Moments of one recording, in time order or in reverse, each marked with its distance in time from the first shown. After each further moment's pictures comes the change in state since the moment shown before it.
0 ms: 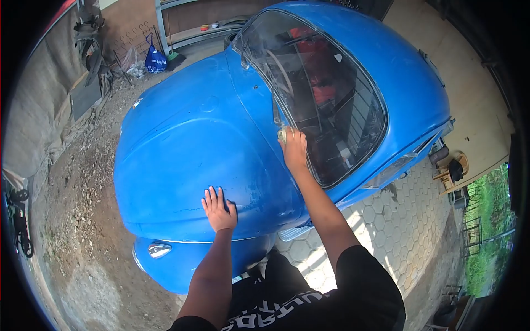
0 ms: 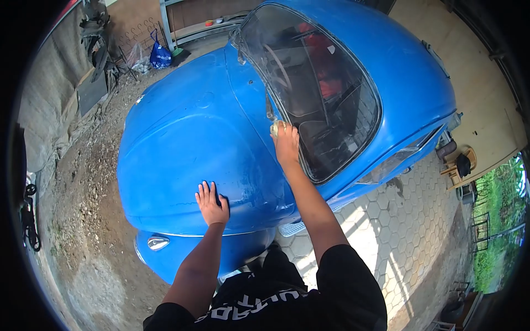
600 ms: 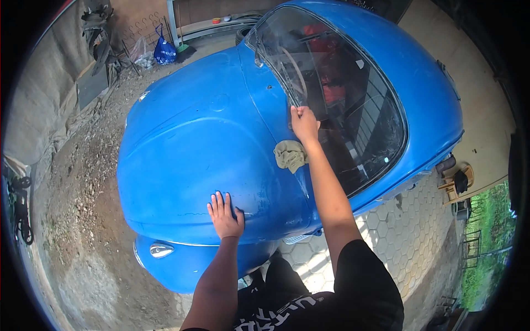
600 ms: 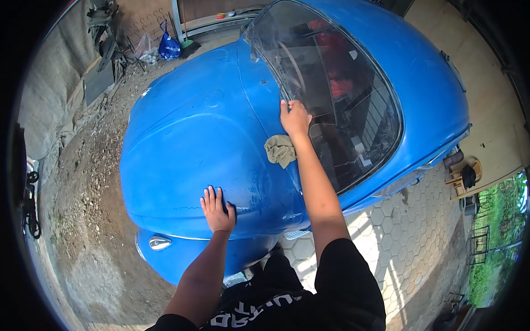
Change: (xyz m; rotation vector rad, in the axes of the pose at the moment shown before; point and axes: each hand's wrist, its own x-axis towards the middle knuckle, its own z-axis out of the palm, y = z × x) left_hand -0.001 -0.002 -0.002 0.005 -0.056 -0.012; right_hand 0.120 -0.020 -0.001 0.391 -0.188 0.410
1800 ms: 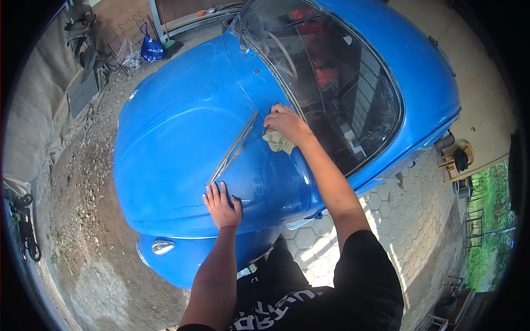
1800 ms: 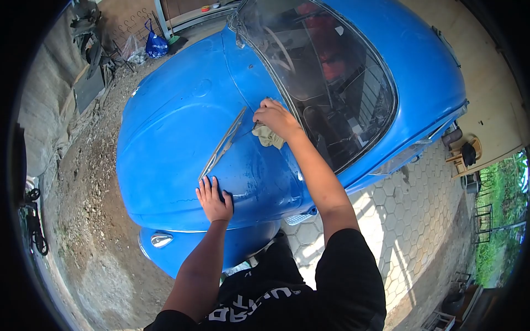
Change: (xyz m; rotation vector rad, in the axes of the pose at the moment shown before) left_hand -0.001 -0.002 0.004 0.032 -0.009 0.010; right_hand -0.053 0.009 -0.021 -0.290 -0.355 -0.859
